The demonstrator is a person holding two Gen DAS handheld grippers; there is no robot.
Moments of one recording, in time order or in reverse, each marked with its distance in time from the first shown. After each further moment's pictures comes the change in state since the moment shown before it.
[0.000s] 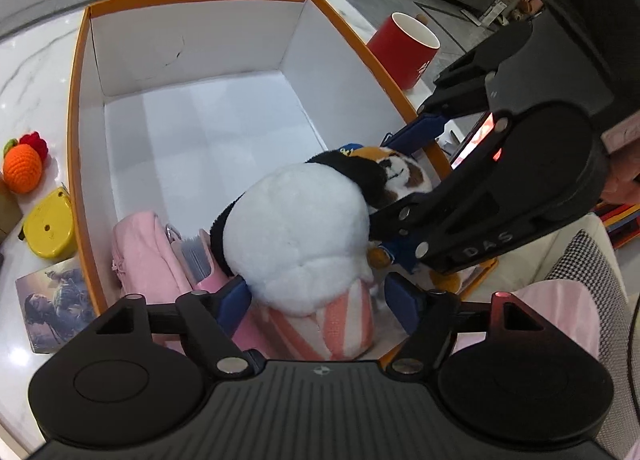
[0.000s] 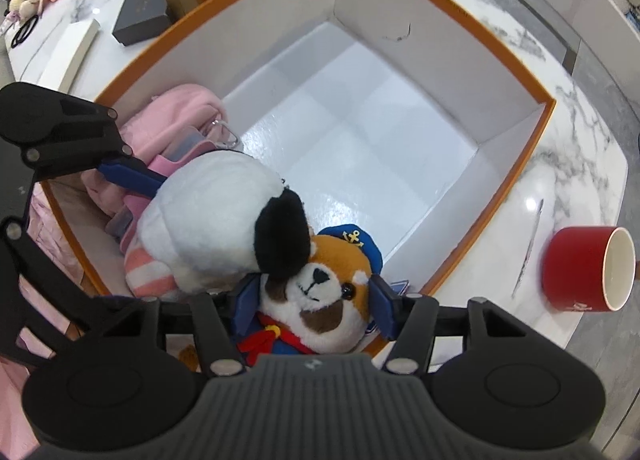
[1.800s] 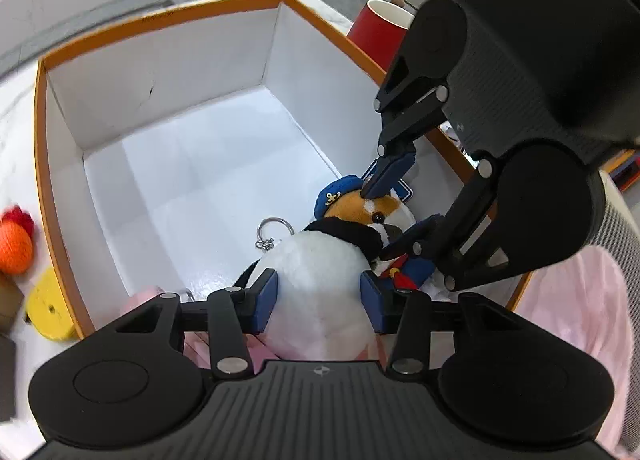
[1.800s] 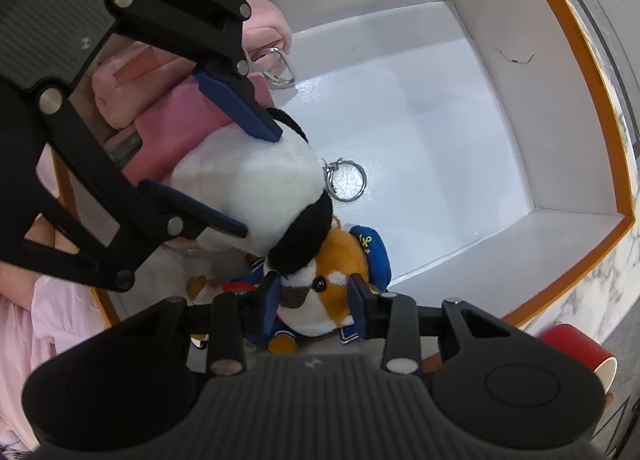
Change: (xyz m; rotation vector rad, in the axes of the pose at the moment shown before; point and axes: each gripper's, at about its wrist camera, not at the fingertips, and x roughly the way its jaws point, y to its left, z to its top) left arm 0.023 0.003 0.022 0.165 0.016 0.004; right arm 0.034 0.017 0.024 -0.437 0.175 0.030
